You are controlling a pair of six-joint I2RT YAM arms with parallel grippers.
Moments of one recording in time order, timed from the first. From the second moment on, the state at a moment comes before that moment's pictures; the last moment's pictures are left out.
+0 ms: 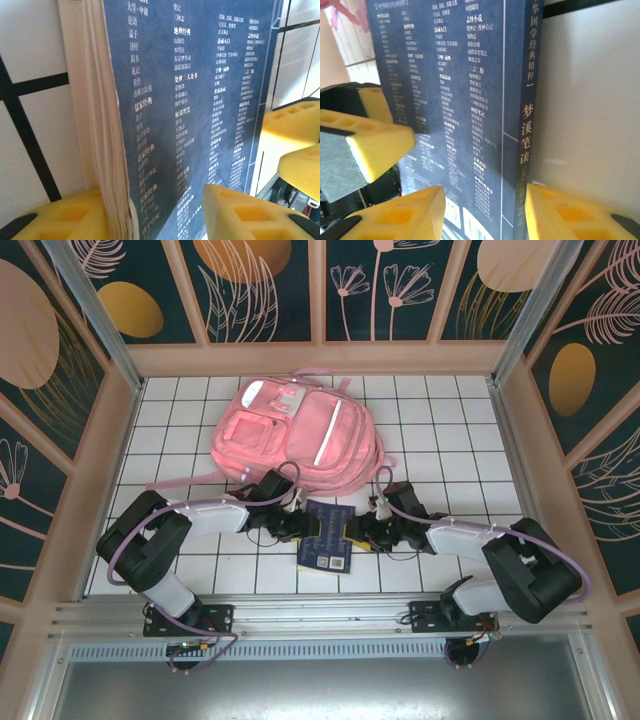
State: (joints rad) left arm -0.70 1.63 0.71 -0.13 0.55 -0.77; right arm 0.60 1.34 0.39 0.09 -0.65 0.97
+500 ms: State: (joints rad) left arm -0.70 1.64 0.69 -0.07 0.59 -0.79; right arm 0.60 1.35 0.31 0.38 -0.73 1.05
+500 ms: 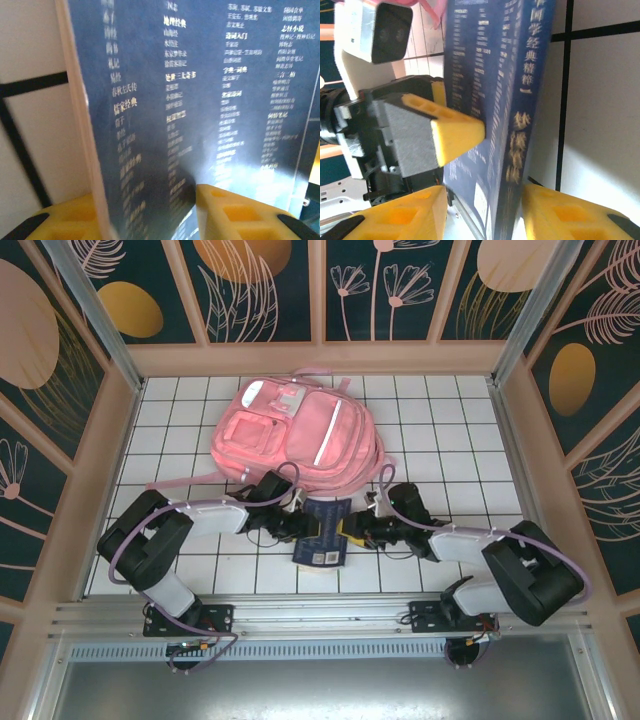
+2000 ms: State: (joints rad) left arm -0.61 1.17 0.85 0.06 0.78 -0.72; right arm 0.59 0.90 0.81 -0.16 -0.82 0.67
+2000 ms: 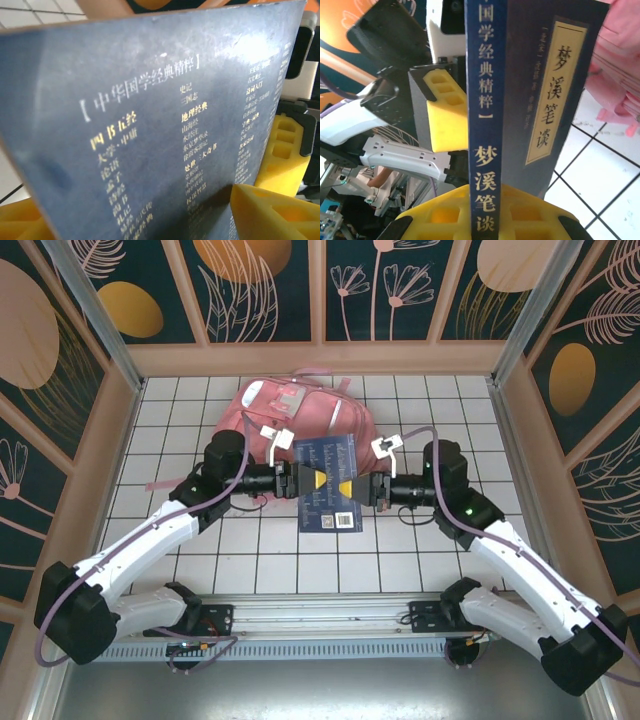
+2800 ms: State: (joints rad) left arm -0.57 1.15 0.81 0.33 0.95 -0.84; right arm 0.59 0.87 0.91 -0.20 -0.87 0.64
